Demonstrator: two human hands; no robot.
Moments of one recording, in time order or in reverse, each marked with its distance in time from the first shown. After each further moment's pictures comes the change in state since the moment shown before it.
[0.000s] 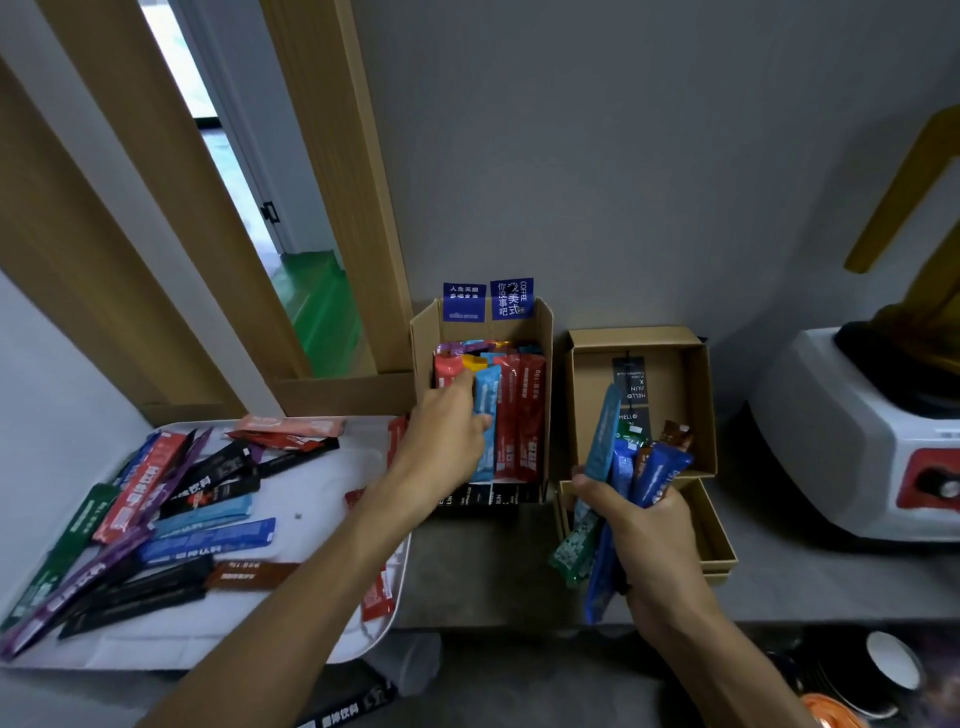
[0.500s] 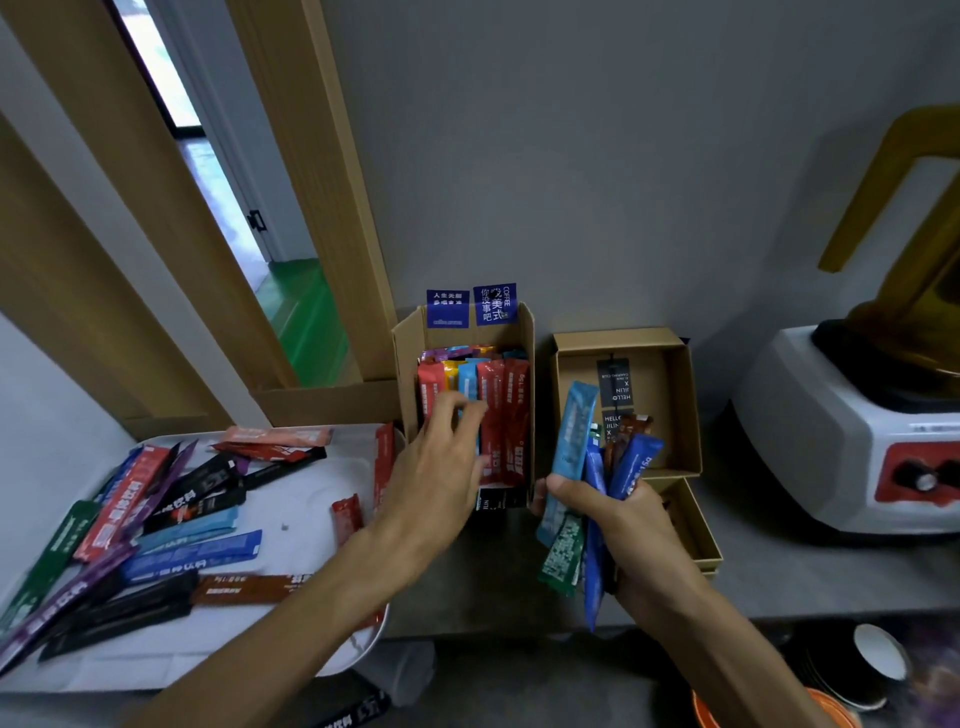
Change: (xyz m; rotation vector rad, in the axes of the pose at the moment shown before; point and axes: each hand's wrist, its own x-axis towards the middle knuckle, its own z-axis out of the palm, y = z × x) left_hand -0.025 -0.017 0.023 0.335 0.129 0.342; right_hand 0.002 -0.015 -0.004 0.079 -0.219 0.137
